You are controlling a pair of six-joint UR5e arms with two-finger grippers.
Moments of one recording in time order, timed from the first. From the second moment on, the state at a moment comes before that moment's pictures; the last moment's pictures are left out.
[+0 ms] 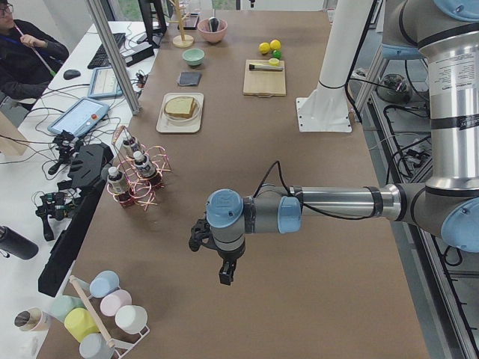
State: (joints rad) left arm -1.60 -1.40 -1.72 -1.53 -2.31 0.28; right arm 1.62 -1.81 1.70 -1.47 2.28 -0.19
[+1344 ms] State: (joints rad) left arm -1.60 -1.39 -1.72 -1.53 -2.31 0.28; right arm 1.62 -1.83 1.65 -1.40 2.34 -0.19
